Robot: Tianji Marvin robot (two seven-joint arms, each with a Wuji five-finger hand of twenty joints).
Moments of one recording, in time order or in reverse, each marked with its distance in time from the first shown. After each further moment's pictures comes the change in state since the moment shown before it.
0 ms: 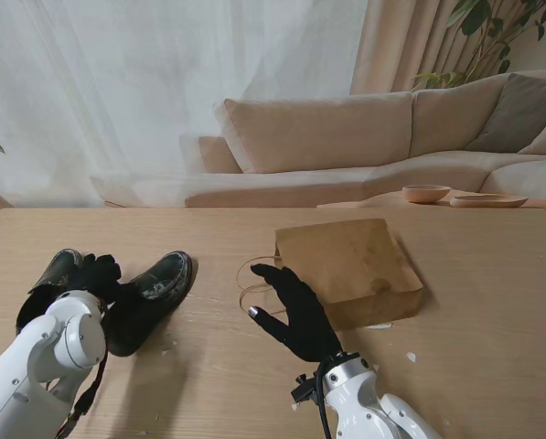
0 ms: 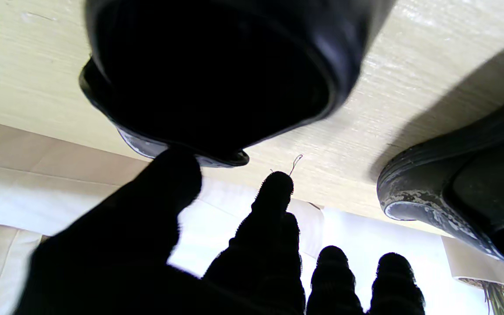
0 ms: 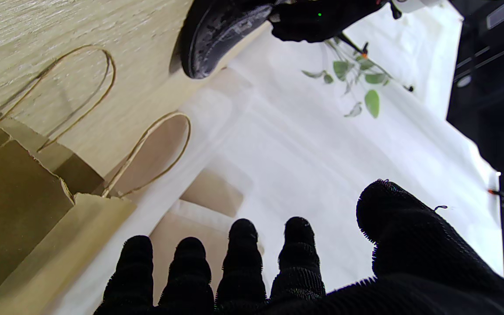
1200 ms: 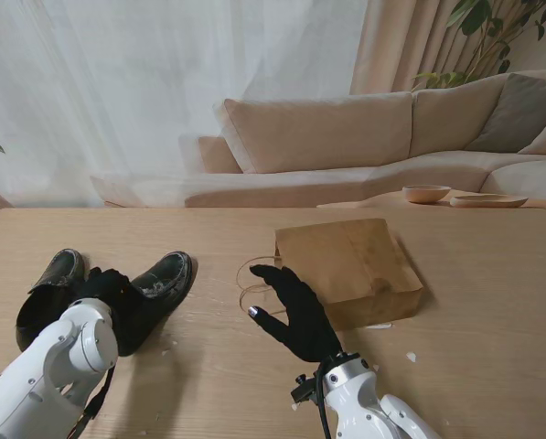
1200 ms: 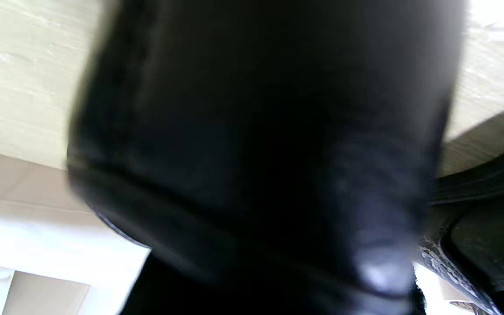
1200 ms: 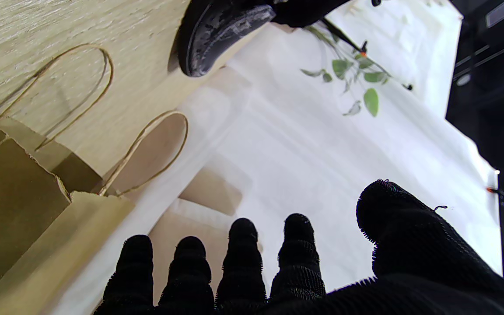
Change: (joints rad) left arm -0.034 0.005 0.088 0.067 -0.041 0.074 0.041; right arm -0.005 -0.001 0.001 -0.008 -0.001 0.003 -0.002; left_hand 0.573 0.058 -0.401 -0.026 0.108 -0.143 0.185 0.061 0.108 0.010 0.126 0.045 0.000 0.025 0.042 0.179 -0.017 0.012 0.062 0.158; right_hand 0.000 0.000 0.000 0.000 0.025 0.000 0.001 0.011 0.000 0.000 0.010 0.008 0.000 0.000 0.012 0.000 0.002 0.001 0.002 0.009
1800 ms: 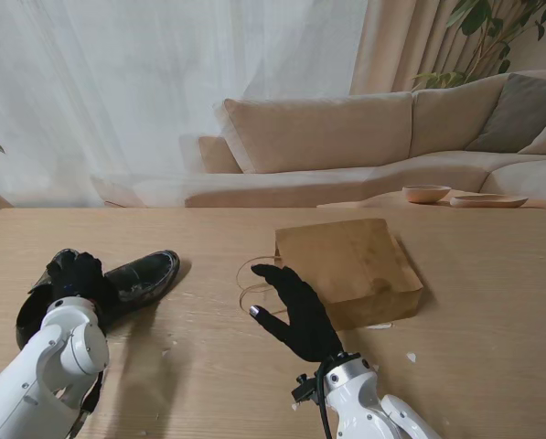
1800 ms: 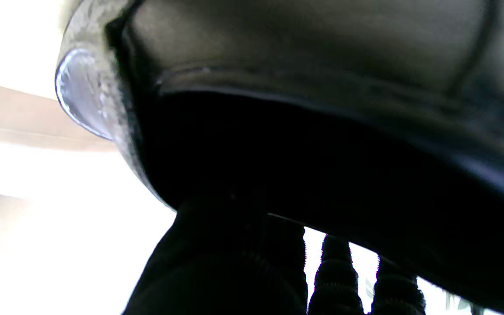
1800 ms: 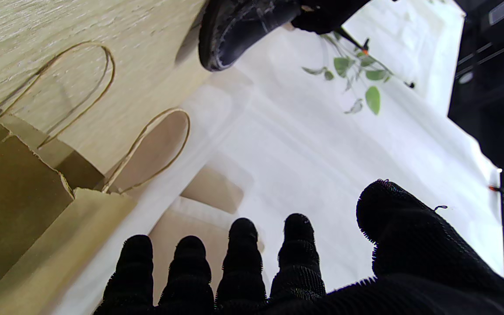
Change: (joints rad) left arm 0.032 -0.049 -0.095 0.034 0.032 -0.049 0.241; right arm -0.002 -0.001 0.004 -0.001 0.001 0.002 -0.003; left_hand 0.018 -0.036 0.030 -0.013 -0.027 0.208 0.348 0.408 -0.001 0.048 0.176 0.264 0.000 0.017 0.049 0.300 -0.023 0.003 0.084 0.258; right_hand 0.000 0.000 0.000 0.000 0.000 0.000 0.000 0.000 0.000 0.000 0.002 0.000 0.000 0.000 0.010 0.000 0.000 0.000 0.001 0.001
